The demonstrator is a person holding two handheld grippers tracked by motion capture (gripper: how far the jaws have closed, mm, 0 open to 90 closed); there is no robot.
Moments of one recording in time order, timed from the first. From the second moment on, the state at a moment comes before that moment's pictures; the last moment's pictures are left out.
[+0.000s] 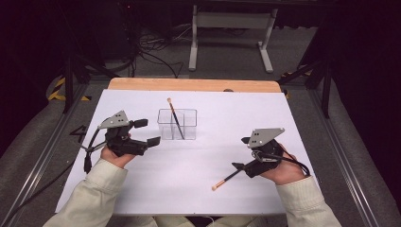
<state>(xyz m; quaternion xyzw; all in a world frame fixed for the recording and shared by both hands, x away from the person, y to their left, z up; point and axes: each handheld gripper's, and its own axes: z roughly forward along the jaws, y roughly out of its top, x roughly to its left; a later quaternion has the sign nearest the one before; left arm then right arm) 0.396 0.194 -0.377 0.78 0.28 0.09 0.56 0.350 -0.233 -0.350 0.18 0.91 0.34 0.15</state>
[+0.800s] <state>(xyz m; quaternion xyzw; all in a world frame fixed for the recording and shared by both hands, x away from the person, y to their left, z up) 0.388 0.208 -0.384 0.78 0.29 0.09 0.55 0.363 -0.208 -0.370 0.13 0.96 0.24 0.10</state>
